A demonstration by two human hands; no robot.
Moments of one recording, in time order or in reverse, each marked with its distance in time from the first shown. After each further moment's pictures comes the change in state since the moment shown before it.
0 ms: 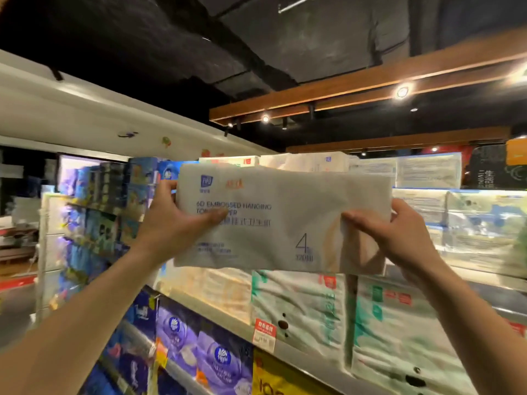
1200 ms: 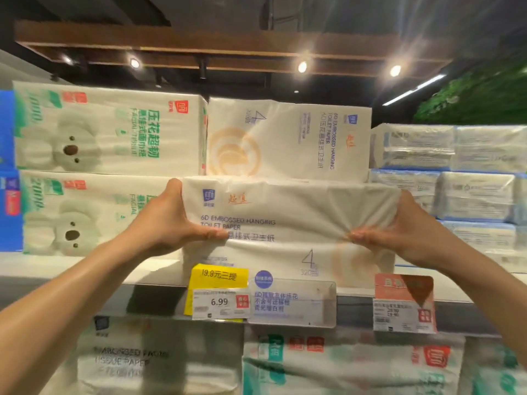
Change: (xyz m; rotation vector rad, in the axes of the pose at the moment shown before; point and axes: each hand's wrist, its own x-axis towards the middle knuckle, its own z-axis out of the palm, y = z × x) left_hand 0.357 -0.321 0.203 0.202 -0.579 0.212; right_hand 0.199 0.145 0.164 -0.796 0.014 0.188
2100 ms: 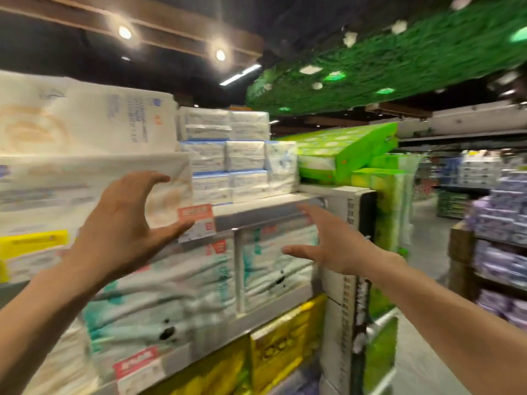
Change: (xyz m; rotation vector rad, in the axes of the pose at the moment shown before) left_hand -0.174 0.179 0.020 -0.209 -0.019 0.628; right_hand -0.300 -0.047 -0.130 -0.358 0.011 0.375
